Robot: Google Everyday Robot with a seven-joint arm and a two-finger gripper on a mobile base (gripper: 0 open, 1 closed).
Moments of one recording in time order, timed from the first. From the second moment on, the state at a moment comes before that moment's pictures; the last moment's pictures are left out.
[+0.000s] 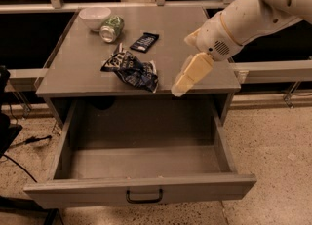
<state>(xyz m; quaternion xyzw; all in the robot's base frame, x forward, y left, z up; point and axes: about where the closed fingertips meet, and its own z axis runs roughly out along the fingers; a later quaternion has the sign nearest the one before) 0.566 -0.074 0.926 -0.58 0.73 0.17 0.31</state>
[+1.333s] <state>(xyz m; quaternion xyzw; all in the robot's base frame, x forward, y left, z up) 0.545 -0.035 0.925 -0.59 0.71 0.18 0.33</state>
